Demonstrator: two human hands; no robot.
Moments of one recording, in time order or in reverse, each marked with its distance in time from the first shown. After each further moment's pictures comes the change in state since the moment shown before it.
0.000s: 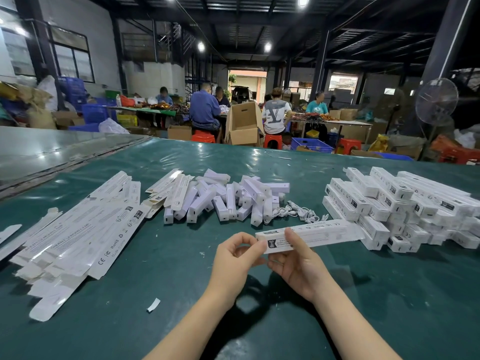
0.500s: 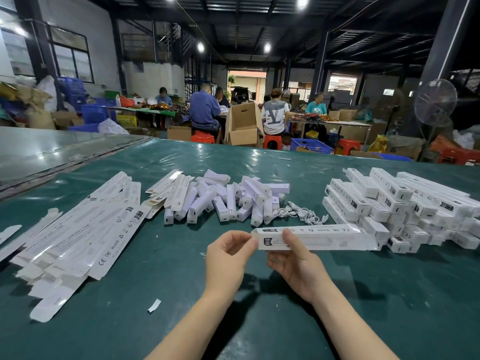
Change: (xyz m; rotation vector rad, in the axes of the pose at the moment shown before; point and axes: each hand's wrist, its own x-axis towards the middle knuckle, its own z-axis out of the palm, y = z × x) left_hand 0.003 -0.001 -0.004 0.128 0.196 0.045; right_hand 0.000 0.002 0.004 -0.011 0.088 -0.032
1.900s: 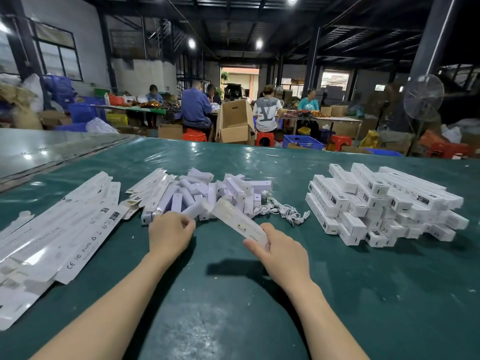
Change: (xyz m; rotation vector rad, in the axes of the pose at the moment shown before) left_hand 0.094 -0.022 -0.047 1.195 0.129 0.202; right_hand 0.005 -0.013 -0.019 -1.593 0.275 -0.427
